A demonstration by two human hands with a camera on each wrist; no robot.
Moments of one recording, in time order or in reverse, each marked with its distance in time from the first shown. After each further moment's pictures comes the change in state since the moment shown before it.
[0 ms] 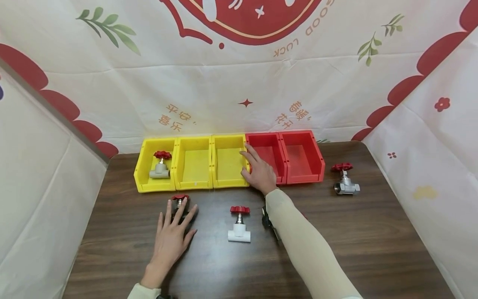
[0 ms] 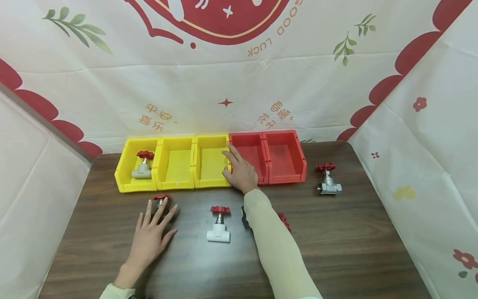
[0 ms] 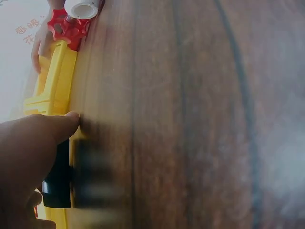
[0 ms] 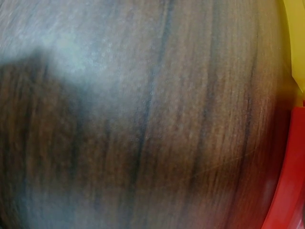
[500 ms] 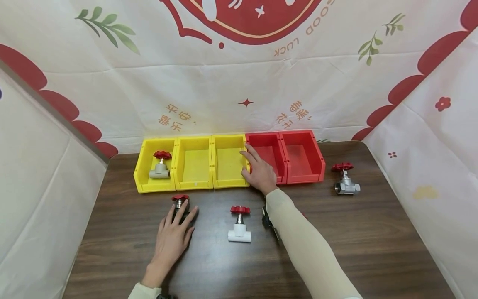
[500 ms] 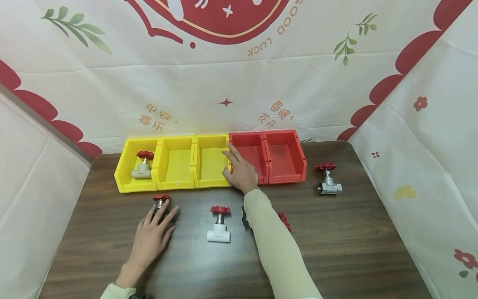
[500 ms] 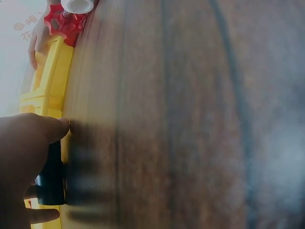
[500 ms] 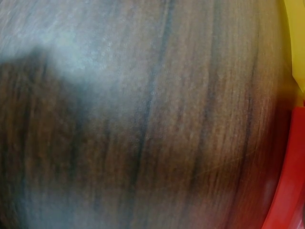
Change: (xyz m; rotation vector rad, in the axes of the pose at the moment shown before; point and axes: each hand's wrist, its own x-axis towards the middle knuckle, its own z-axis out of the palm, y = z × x) left_hand 0.001 -0.002 0.006 -0.023 0.075 0.044; right_hand 0.001 0.001 0.001 -0.004 0.004 -0.003
